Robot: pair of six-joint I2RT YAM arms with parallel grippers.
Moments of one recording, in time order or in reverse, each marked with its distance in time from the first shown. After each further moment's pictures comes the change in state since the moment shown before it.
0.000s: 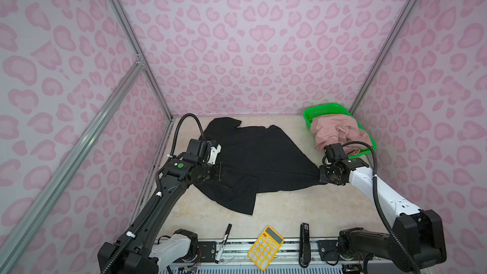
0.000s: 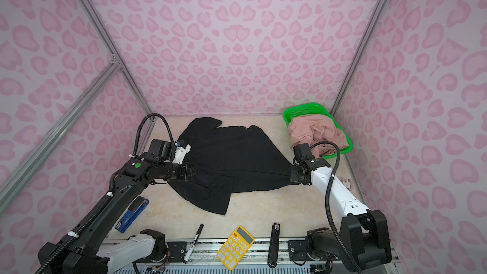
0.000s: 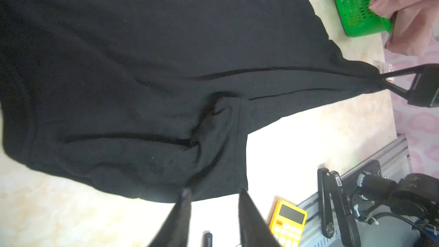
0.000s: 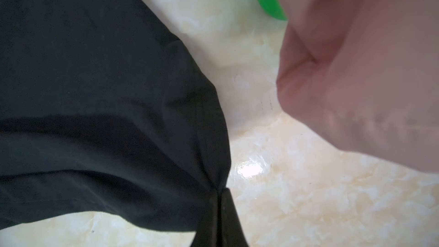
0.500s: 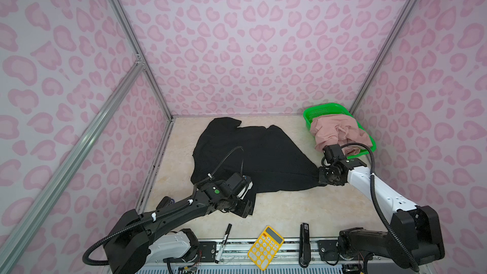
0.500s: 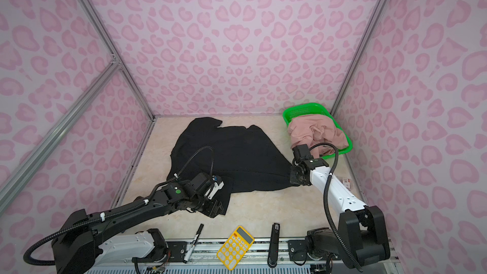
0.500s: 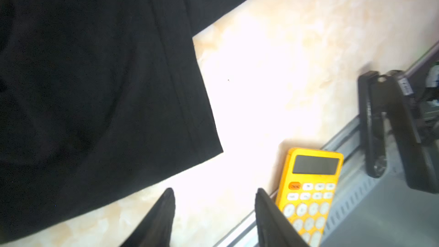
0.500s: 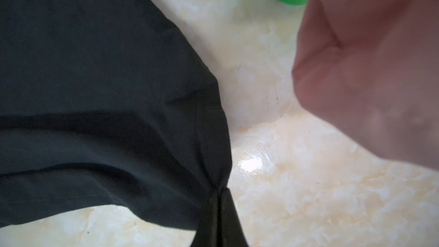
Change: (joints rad) left arm -0.560 0.122 -0.320 0.277 -0.175 -0.192; right arm -0.001 0.025 -0.018 0.016 -0.013 0.005
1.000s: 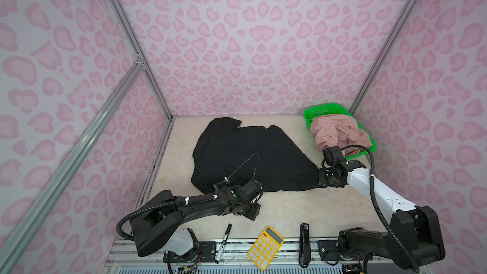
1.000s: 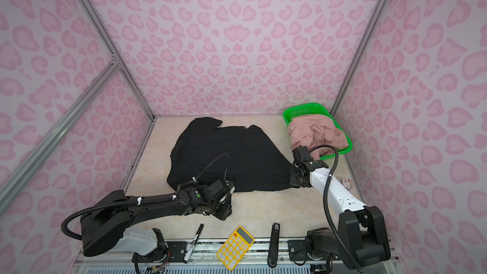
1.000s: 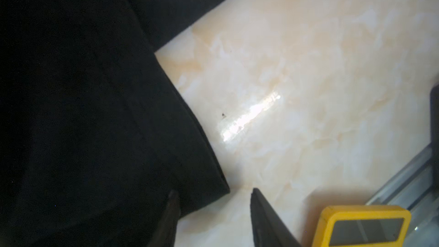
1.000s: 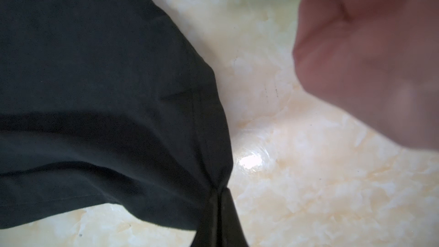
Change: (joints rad) left arm -0.107 0.238 -0.017 0.233 -0.097 -0.063; right arm 0.000 -0.006 -0.025 0.004 0.005 0.018
